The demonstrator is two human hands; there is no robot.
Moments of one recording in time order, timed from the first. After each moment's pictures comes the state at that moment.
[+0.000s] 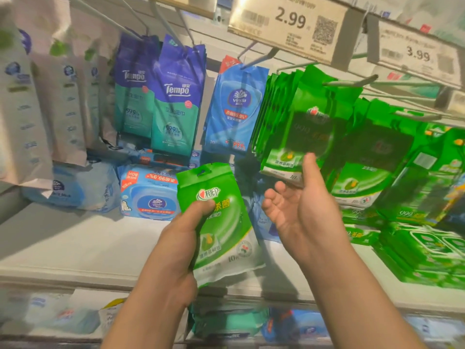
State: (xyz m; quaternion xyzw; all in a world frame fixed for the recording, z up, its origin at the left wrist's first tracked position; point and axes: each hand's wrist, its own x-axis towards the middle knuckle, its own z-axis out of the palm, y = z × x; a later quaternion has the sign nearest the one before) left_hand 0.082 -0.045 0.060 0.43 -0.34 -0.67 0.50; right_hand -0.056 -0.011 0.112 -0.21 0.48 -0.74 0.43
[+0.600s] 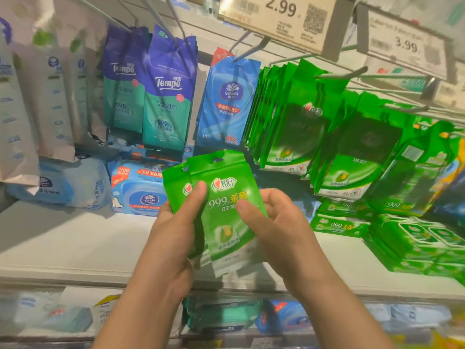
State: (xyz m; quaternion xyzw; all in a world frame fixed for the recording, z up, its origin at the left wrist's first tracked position) left_hand 0.082 -0.020 0.048 0.30 -0.29 -0.73 0.54; right_hand -0.048 0.023 0.076 -0.53 0.64 -0.50 0.26
